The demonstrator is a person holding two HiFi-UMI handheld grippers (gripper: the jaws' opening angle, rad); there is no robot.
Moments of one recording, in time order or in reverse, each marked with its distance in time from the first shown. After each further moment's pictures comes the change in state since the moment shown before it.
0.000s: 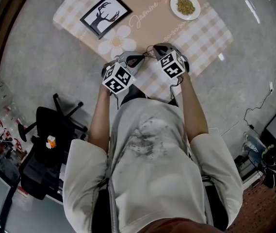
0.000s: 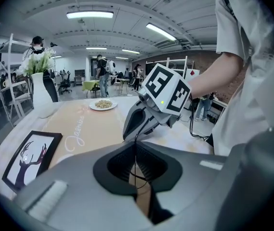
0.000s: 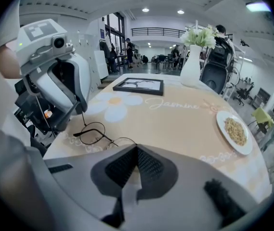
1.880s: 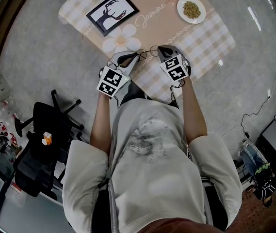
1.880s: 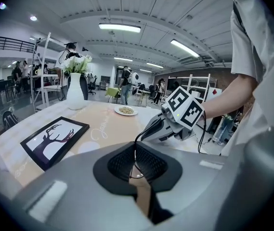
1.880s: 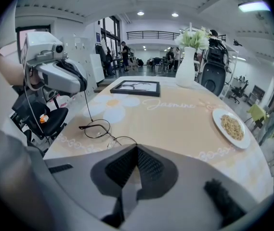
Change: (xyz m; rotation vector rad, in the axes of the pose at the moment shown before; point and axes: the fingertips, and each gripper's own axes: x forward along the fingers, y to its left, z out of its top) left arm -0.048 0.029 -0.006 -0.215 -0.166 0.188; right arm -0.002 0.000 -0.002 0.037 -0.031 -0.043
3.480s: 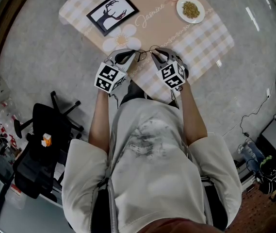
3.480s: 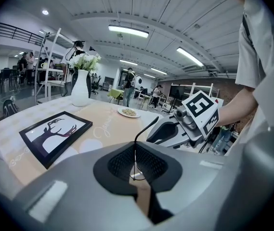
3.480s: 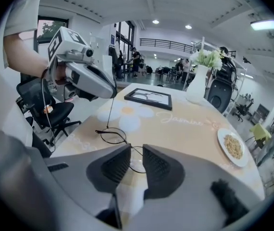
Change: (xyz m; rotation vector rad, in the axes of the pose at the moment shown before) left arm -0.002 0.015 -0.001 -0.111 -0.055 -0.009; right arm -0.013 0.034 0.019 -0.146 -0.071 0.000
